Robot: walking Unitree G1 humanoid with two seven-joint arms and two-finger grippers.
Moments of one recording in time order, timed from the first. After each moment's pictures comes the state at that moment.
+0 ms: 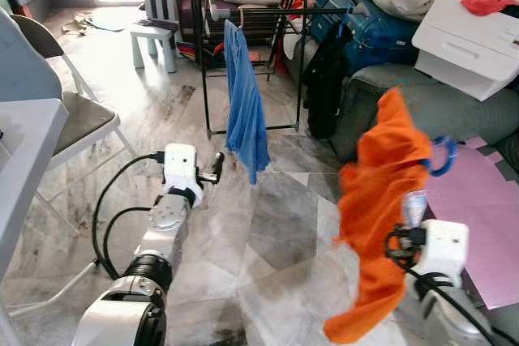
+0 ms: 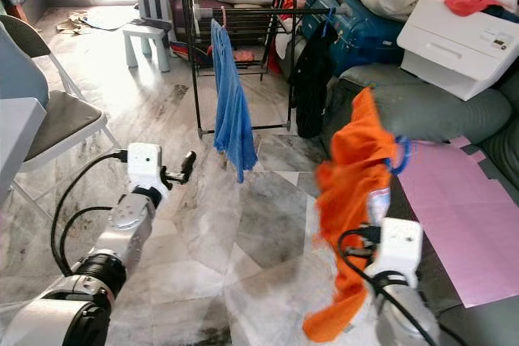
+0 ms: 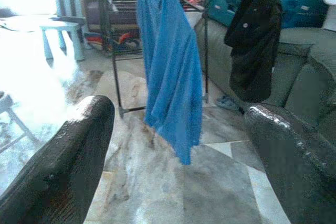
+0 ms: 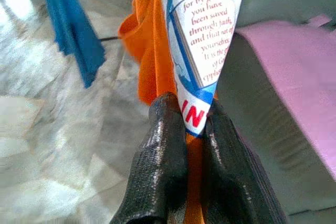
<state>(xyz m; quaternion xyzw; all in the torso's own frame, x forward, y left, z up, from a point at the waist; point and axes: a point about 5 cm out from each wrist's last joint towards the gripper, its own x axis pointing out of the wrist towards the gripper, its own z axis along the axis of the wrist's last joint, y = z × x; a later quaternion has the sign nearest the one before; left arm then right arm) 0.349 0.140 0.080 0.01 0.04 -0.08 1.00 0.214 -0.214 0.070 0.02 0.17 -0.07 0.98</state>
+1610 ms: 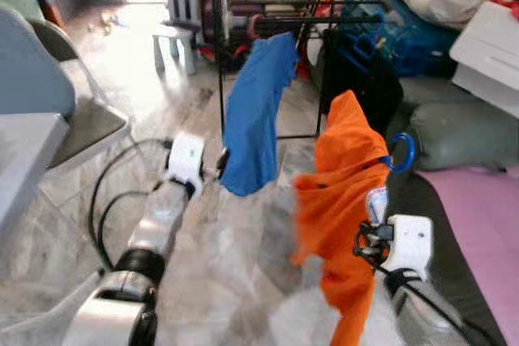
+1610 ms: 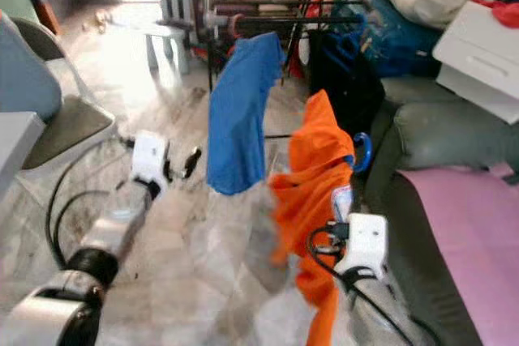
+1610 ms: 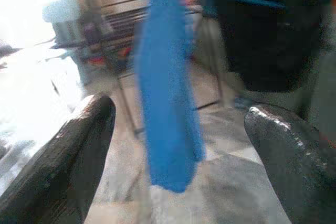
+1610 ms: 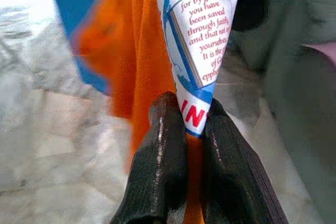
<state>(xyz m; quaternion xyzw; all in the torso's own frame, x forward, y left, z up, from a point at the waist) 0.356 0.129 0.098 0.09 0.03 -0.16 0.98 0.214 -0.190 0.070 0.03 0.18 -0.03 0.98</state>
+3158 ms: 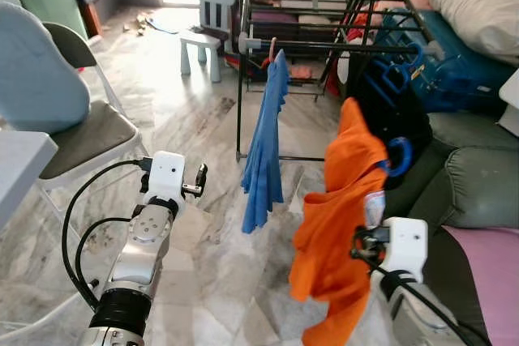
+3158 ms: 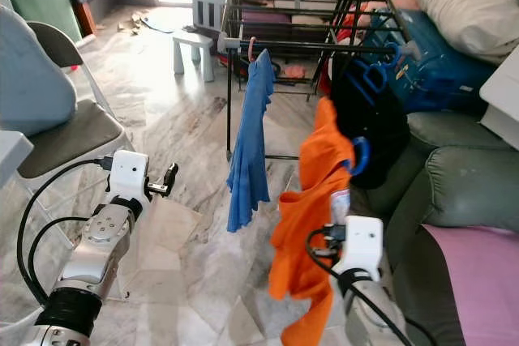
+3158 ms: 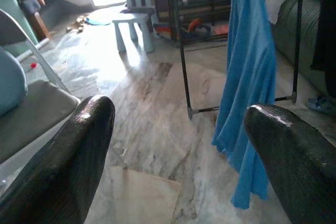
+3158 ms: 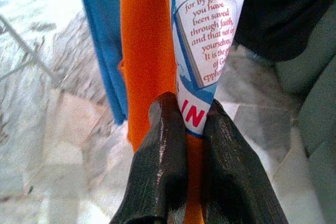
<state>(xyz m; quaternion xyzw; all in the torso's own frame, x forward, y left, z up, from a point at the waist) 0.321 0.164 0.090 0.09 0.07 -0.04 0.99 0.218 -0.172 0.065 0.06 0.20 0.01 0.98</state>
